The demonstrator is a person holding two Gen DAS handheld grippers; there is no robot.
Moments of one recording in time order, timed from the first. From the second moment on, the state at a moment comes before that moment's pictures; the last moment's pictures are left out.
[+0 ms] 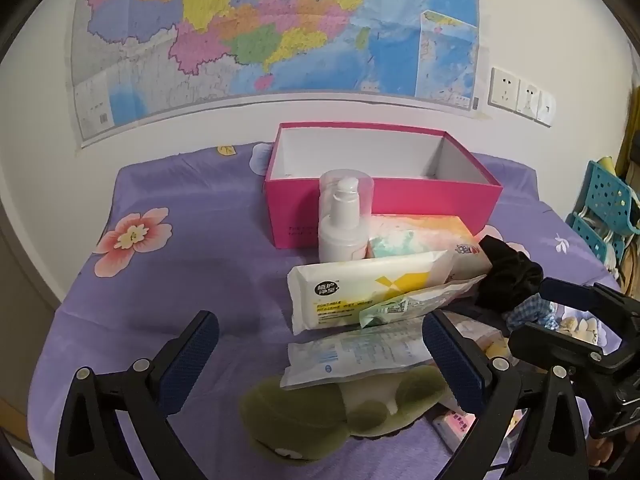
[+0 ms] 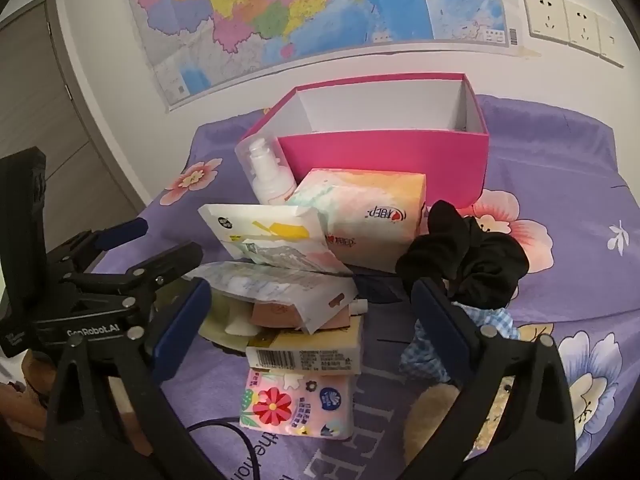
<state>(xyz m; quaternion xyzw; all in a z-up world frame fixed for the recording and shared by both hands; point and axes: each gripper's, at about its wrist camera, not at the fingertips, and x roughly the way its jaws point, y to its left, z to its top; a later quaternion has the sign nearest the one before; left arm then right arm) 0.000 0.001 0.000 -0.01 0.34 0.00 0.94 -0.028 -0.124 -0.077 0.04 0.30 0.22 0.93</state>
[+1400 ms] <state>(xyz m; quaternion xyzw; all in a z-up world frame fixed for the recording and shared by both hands) 0.067 0.048 -0.040 -0.06 0.44 -0.18 0.88 0.052 -0.098 -0.085 0.00 0.33 0.30 0.90</state>
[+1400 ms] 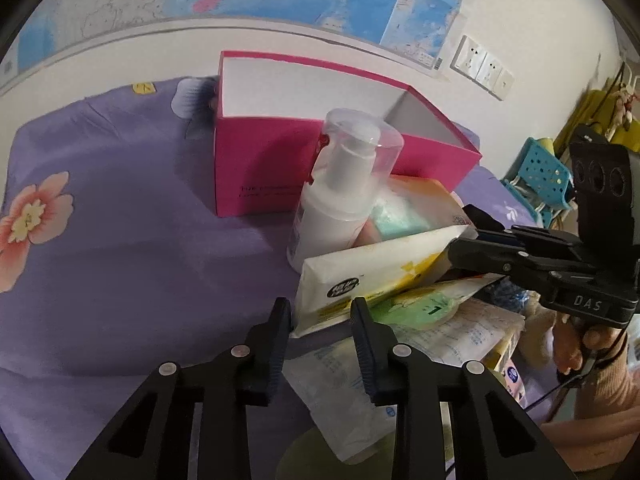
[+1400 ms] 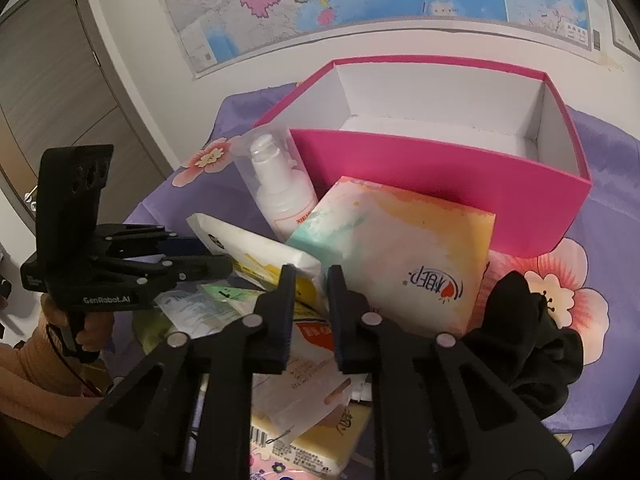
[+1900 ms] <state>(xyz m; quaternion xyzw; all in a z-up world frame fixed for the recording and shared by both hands) 0.041 0.044 0.060 -0.04 0.33 -0.20 0.92 0.009 -0.099 0.008 -0.02 0.23 0.32 0.92</state>
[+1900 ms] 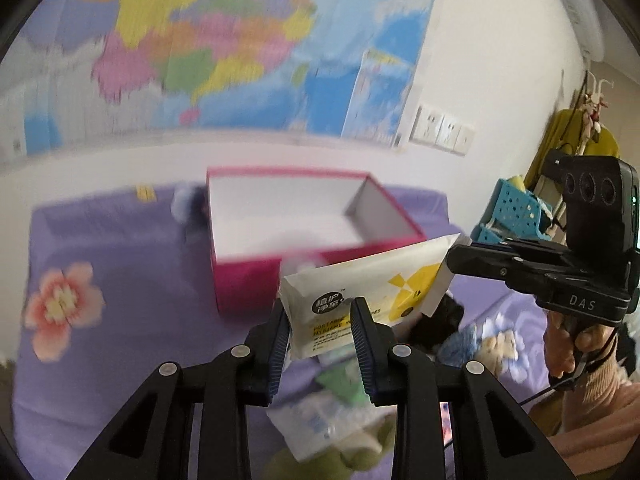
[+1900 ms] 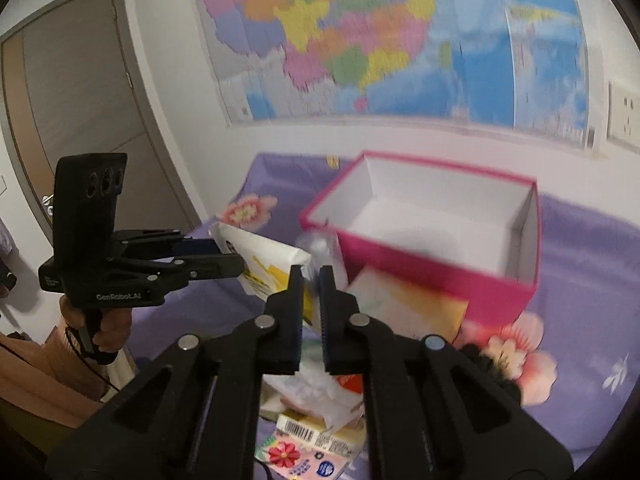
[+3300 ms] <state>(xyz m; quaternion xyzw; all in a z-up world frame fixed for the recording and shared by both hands) 0.141 0.073 0.053 -0.06 0.35 -0.13 0.93 0.133 -0.132 0.008 0.06 0.32 0.29 0.90</state>
